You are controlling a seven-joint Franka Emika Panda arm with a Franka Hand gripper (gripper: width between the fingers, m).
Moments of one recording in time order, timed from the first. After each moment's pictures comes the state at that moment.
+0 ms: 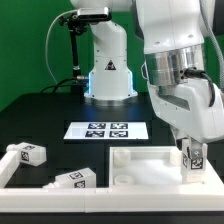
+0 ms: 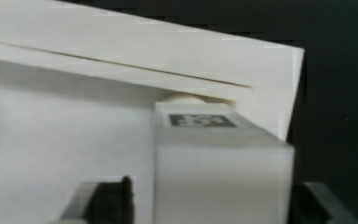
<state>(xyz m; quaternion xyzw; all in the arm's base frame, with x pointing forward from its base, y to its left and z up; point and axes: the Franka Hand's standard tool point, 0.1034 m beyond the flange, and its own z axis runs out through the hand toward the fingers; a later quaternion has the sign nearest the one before) 0.639 0.102 0.075 -0.79 0.60 0.01 0.10</state>
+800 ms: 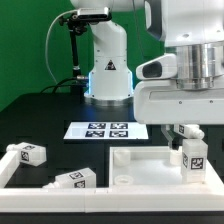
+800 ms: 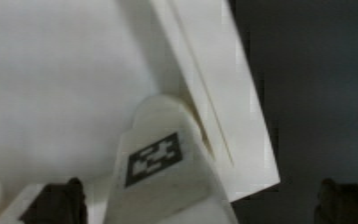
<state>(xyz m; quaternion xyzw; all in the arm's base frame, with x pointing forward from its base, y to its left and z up) 0.639 0.116 0.078 -0.99 0.09 -0.05 0.04</state>
